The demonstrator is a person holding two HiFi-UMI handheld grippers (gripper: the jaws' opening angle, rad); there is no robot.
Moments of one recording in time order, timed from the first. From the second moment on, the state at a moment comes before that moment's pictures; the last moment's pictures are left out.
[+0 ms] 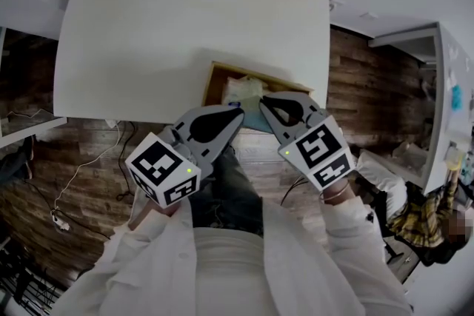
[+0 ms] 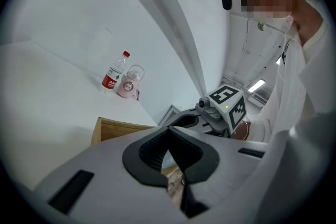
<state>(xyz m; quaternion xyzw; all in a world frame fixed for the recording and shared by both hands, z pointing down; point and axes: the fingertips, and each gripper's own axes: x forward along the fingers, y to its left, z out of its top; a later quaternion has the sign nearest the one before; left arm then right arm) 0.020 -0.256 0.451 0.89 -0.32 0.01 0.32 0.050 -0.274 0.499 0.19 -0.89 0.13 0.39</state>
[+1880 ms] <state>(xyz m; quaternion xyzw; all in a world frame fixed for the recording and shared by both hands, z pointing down) 0.022 -0.275 0.339 0.93 -0.33 -0.01 0.16 0.070 -0.298 0.325 0.33 -0.92 0.02 0.21</state>
